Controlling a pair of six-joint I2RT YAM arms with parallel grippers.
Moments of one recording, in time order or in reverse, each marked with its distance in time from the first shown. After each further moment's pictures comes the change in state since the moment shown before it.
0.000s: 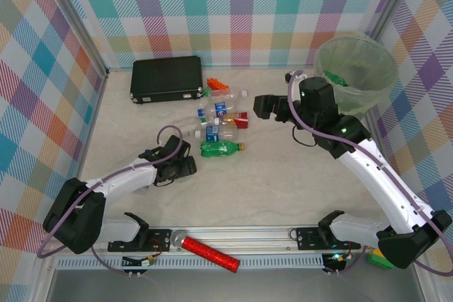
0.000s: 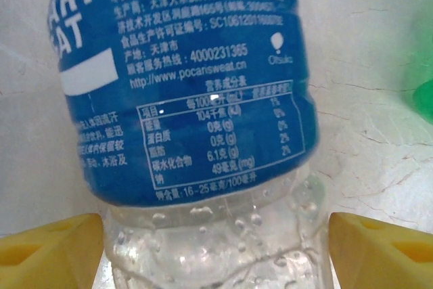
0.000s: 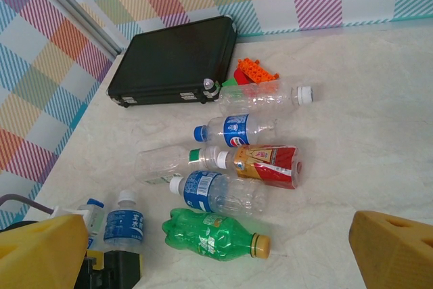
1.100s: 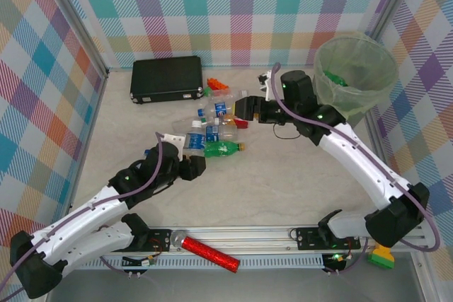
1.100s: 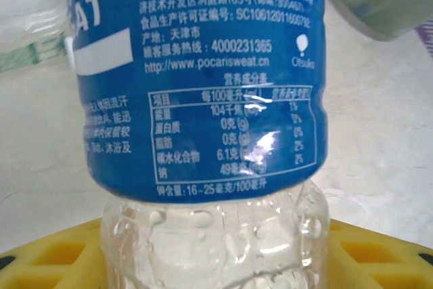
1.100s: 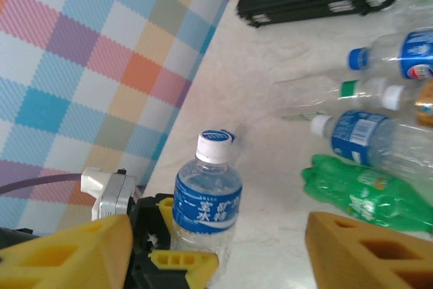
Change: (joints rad) left arm -0.266 -0.485 0.054 0.027 0.071 0.223; right arm 0.002 0.191 0.016 0.151 -0.529 0.183
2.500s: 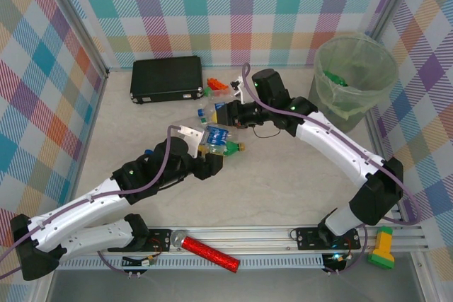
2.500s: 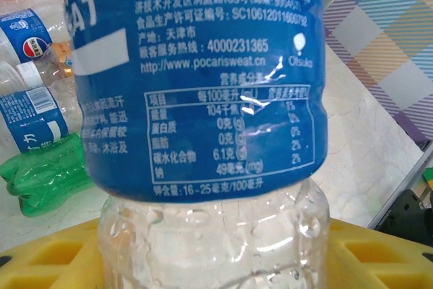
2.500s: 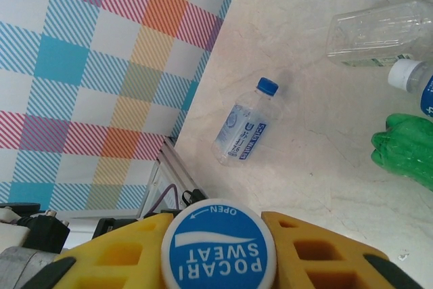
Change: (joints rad) left arm -0.162 0.095 0.176 0.026 -0.002 0.074; right arm 0.107 0.177 0.114 -0.038 -0.092 0.038
